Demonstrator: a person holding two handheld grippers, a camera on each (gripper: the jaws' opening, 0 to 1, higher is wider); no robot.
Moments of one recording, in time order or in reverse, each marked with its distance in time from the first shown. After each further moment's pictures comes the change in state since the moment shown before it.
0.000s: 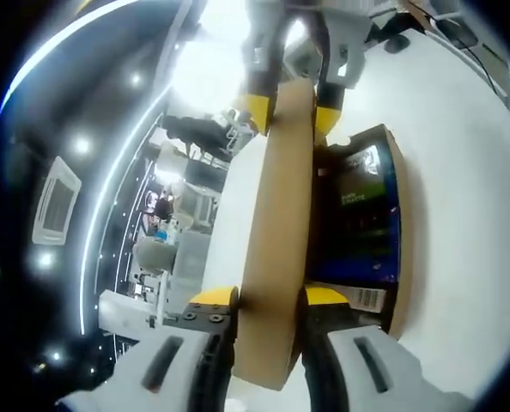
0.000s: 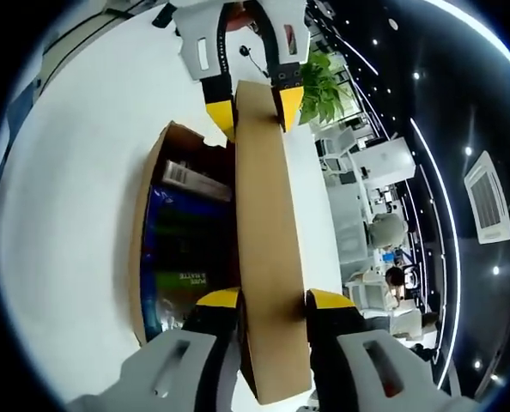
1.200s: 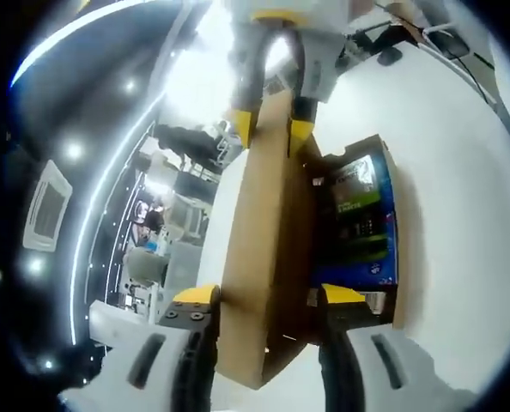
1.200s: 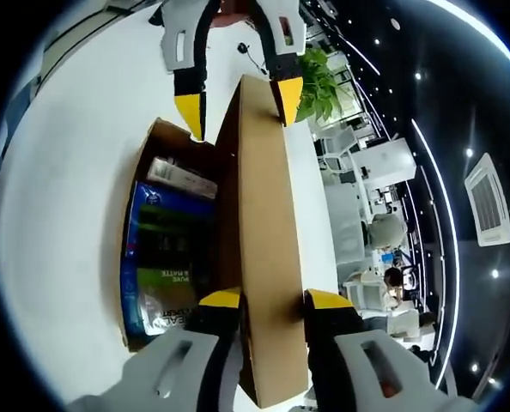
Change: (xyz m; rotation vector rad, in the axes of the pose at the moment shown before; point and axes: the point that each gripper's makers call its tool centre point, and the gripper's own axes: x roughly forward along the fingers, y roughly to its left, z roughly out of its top) left arm -0.016 0.002 0.002 0.031 -0.087 -0.033; right arm 0.006 -0.016 -0.001 -0.008 0.005 -0.003
